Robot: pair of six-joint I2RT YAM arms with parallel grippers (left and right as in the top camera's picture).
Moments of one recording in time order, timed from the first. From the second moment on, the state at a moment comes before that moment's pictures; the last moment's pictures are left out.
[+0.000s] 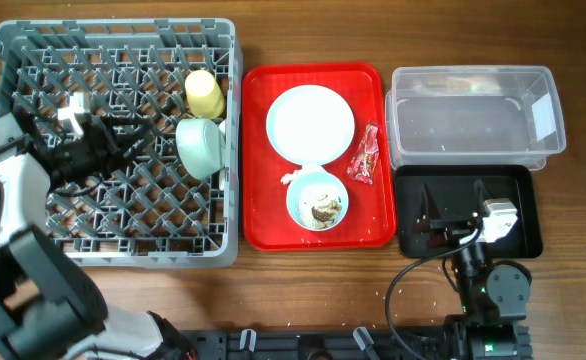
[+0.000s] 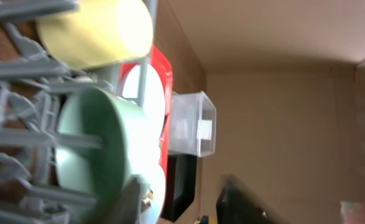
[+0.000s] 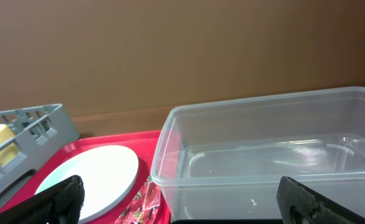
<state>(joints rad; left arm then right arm) 0.53 1.69 1.12 -0.81 1.28 -0.08 0.03 0.02 0.01 0.00 -0.09 0.17</state>
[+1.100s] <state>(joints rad) -0.30 1.46 1.12 -0.75 -0.35 -0.48 0.03 0.02 0.01 0.00 -0.09 0.17</state>
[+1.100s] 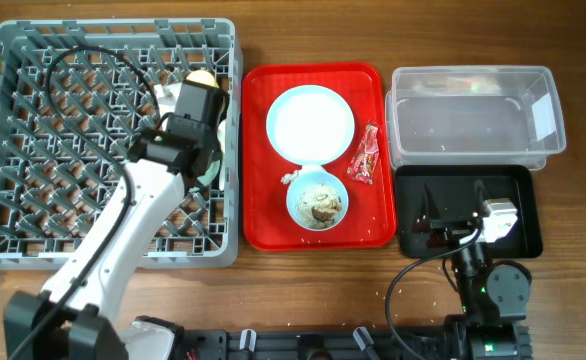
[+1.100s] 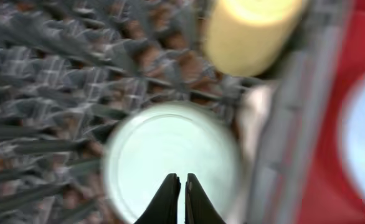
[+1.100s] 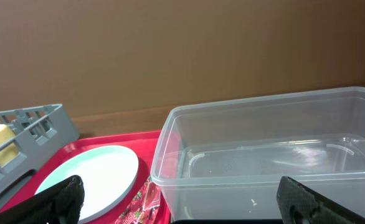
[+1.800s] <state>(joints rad) -0.50 1.54 1.12 -0.44 0.00 -0.57 0.03 0.02 0.01 0.00 -0.09 0.17</state>
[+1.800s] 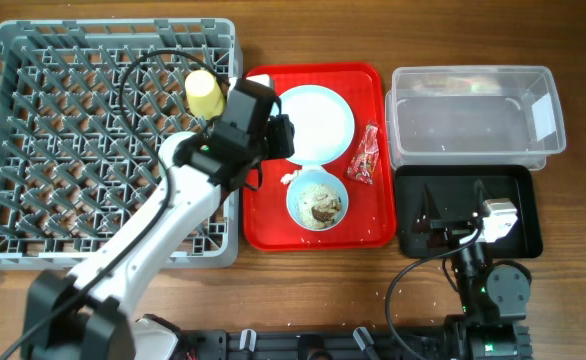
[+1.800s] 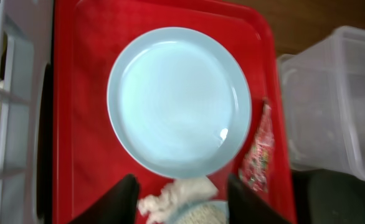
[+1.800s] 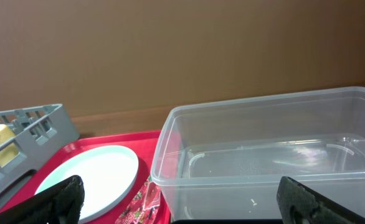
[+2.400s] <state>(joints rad) -0.50 1.87 1.12 -0.20 -0.16 -0.59 0.03 0.02 0.01 0.00 -0.09 0.17</state>
